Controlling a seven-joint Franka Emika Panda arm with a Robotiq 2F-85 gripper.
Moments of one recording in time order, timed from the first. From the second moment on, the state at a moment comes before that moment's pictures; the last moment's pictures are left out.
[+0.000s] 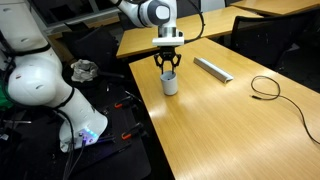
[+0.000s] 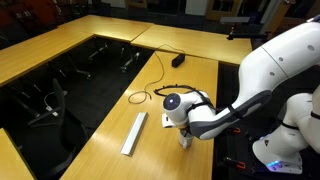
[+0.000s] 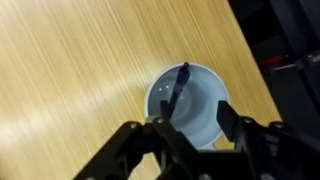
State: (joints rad) arm 0.07 0.21 0.10 -2.25 -0.26 2.14 -0.74
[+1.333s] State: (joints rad) arm 0.08 0.28 0.10 -2.25 -0.39 2.13 -0.71
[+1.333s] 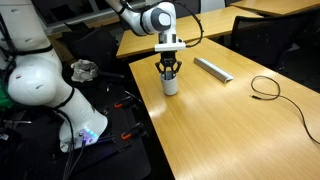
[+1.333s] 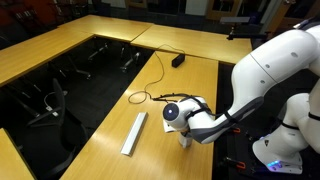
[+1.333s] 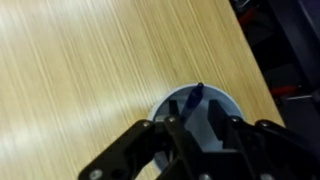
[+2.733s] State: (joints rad) arm 0.10 0.16 0.15 -2.24 -0.46 2.05 -0.69
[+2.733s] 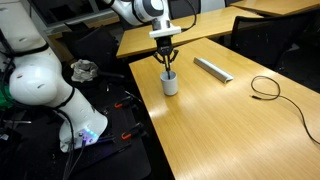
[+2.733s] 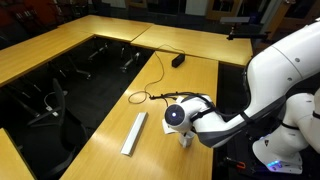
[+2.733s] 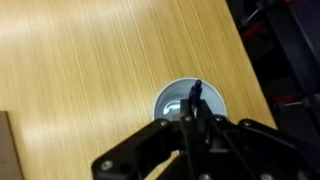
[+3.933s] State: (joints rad) arm 0.06 -0.03 0.07 -2.38 -0.01 2.13 -1.16
